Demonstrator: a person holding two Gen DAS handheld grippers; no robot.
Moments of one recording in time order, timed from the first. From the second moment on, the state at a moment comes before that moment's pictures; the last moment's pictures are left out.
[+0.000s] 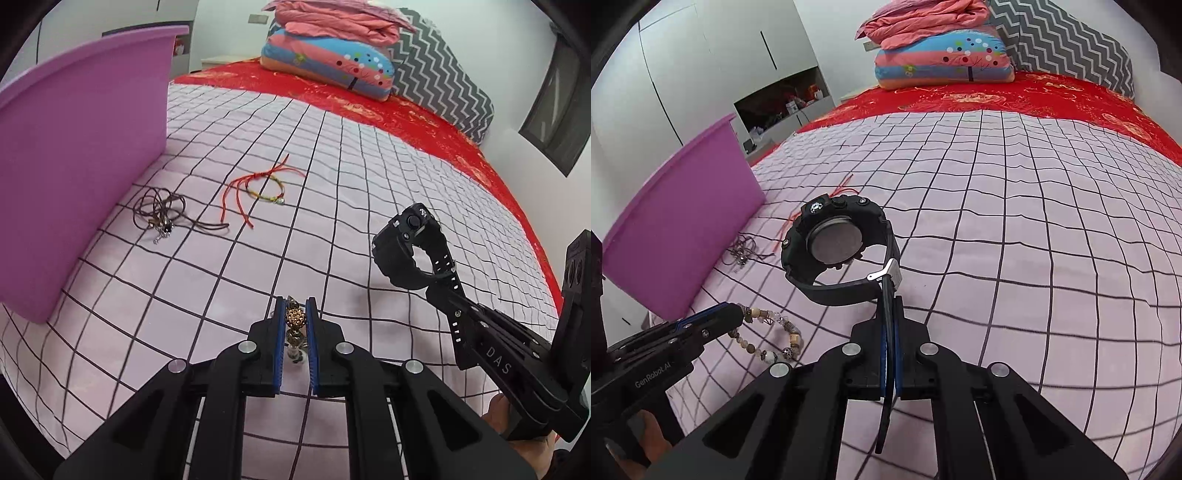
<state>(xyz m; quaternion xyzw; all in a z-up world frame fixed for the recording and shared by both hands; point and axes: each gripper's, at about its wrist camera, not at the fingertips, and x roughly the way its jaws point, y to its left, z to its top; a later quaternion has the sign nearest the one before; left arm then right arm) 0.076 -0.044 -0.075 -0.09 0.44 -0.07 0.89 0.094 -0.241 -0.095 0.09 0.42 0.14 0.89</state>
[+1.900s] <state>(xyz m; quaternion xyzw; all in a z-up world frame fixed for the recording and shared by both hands) 0.104 0.246 0.081 -0.11 0.37 0.02 0.92 0.146 0.069 0.074 0.02 0.36 0.27 0.89</state>
